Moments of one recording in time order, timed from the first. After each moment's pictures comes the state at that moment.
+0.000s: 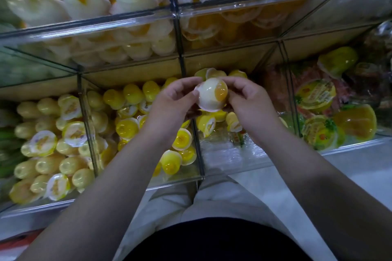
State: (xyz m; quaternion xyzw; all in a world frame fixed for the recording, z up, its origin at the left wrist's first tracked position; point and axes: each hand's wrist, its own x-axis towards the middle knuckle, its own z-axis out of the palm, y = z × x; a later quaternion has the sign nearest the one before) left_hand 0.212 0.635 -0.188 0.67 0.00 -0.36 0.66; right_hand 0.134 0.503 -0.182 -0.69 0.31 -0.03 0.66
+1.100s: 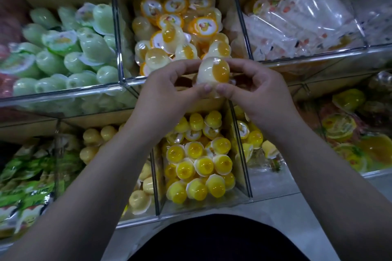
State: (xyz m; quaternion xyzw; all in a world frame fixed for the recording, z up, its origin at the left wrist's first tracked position) left_hand 0.292 0.755 -0.066 0.76 -0.26 -0.19 0.57; right_hand 0.203 0.601 -0.074 -0.75 0.12 -0.17 0.63
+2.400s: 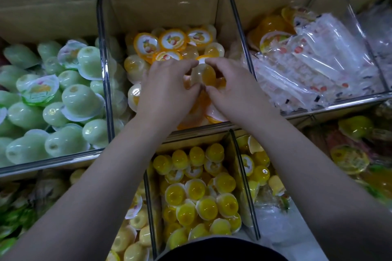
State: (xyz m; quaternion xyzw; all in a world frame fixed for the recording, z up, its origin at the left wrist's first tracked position) left_hand 0.404 0.692 -0.071 0.90 -0.31 -0.01 0.30; right_hand 0.330 0.560 -0.083 -0.92 0.16 -0.12 0.34
